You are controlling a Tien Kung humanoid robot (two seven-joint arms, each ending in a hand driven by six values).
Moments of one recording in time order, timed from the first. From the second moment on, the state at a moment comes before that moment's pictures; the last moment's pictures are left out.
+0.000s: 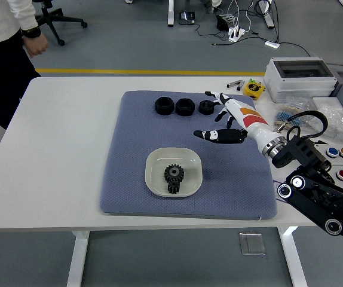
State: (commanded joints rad) left arm -0.03 0.00 -1.27 -0.18 0.84 0.15 0.20; right arm 0.70 -0.28 0.67 1.15 -1.43 -0.38 -0.02
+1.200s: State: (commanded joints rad) left arm -0.04 0.00 -1.24 -0.18 0.83 0.14 0.19; right arm 0.43 -0.38 0.97 1.31 -0.05 -0.27 0.20
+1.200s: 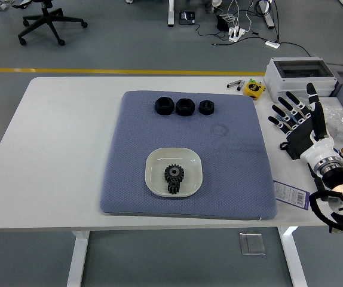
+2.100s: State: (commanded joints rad) left arm -0.05 0.00 -1.24 -0.18 0.83 0.14 0.19; right arm 0.39 -0.37 0.98 1.31 -0.27 -0.23 0.23
